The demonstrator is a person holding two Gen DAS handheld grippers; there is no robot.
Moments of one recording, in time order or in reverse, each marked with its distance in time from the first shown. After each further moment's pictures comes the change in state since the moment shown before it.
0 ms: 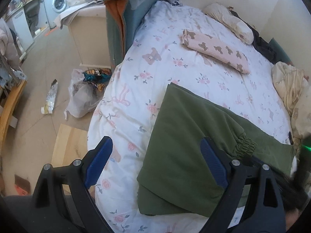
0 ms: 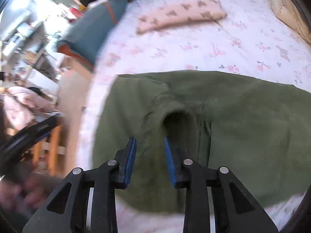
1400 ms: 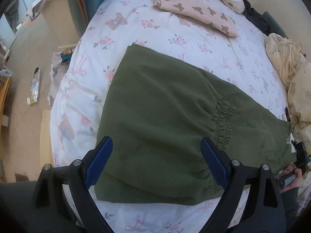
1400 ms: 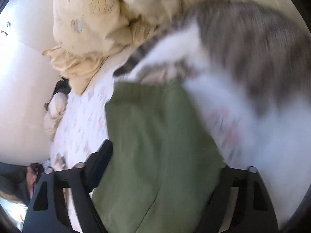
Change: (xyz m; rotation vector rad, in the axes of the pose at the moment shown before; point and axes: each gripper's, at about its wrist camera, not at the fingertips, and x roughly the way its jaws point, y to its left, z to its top) left arm 0.045 -0.073 -0.024 0.075 0.211 -0.056; right arm -0.158 -0.401 -0.119 1.172 -0.676 -0.307
